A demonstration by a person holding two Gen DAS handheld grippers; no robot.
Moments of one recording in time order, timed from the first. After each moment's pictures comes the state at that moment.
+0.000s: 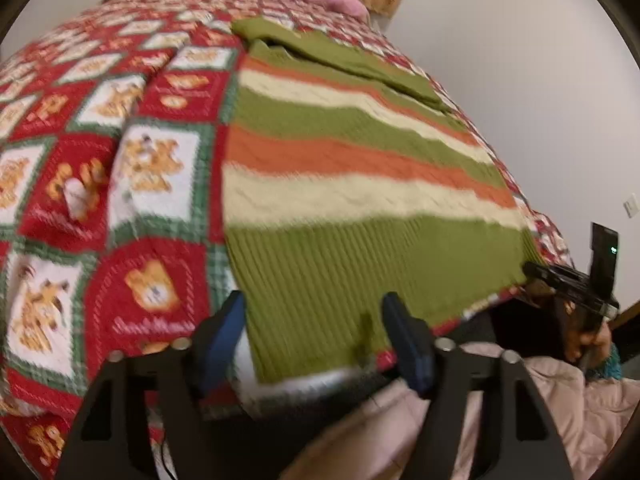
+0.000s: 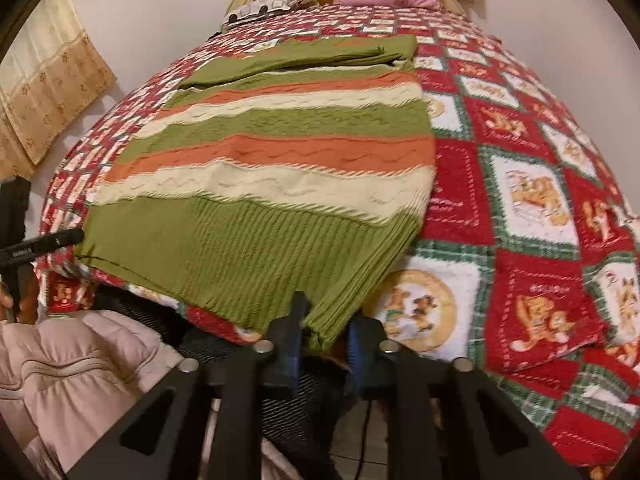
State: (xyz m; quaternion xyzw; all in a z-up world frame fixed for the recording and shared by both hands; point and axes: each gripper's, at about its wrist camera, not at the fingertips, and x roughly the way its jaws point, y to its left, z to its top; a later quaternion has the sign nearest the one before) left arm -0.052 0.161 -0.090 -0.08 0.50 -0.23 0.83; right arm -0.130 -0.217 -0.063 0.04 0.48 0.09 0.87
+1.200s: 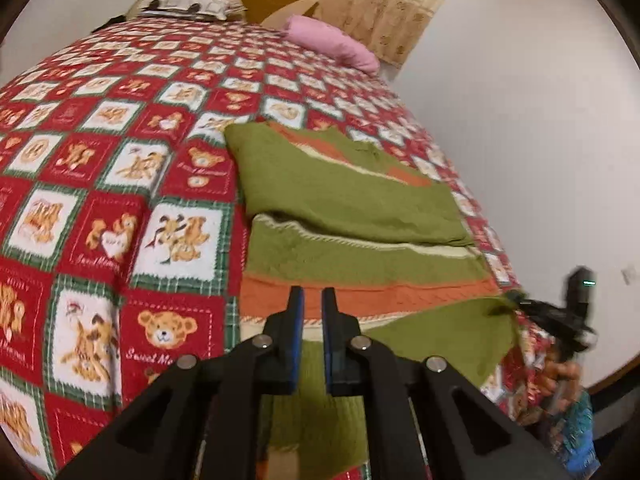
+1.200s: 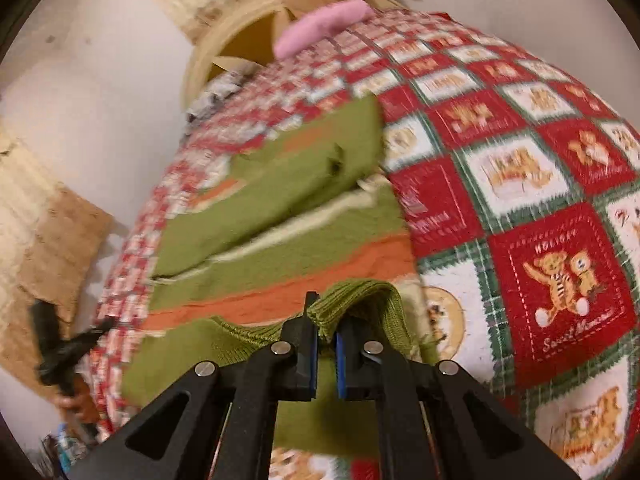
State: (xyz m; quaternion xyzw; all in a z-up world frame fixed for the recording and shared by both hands) left arm 0.123 0.164 -0.021 -0.13 0.43 -0.24 0.86; right arm 0.055 -0.272 -0.039 0.26 0.42 0.06 0.87
